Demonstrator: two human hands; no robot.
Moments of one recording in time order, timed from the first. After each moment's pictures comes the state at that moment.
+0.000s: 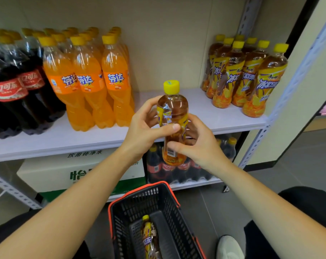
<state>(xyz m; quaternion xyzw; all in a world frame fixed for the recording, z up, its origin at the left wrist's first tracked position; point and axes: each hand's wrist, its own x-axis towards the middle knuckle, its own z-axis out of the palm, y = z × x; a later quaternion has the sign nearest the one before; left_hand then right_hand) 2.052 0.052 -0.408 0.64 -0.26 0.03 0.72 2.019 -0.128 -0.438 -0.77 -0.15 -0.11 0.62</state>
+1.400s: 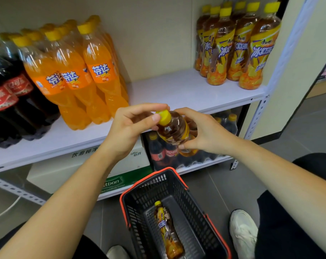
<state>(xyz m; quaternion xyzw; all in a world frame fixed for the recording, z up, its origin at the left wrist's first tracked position) 2.039 0.080 -0.405 0.67 -0.33 -0.04 0.67 2.019 -0.158 -0.449 -0.88 -0.20 -0.06 0.43</state>
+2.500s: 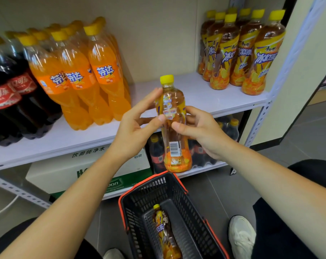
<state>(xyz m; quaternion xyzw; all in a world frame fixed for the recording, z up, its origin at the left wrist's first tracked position) 2.041 0.073 -0.410 0.74 -0.35 0.08 0.57 2.018 -0.132 -0.442 -0.68 -0.11 -0.01 0.72</state>
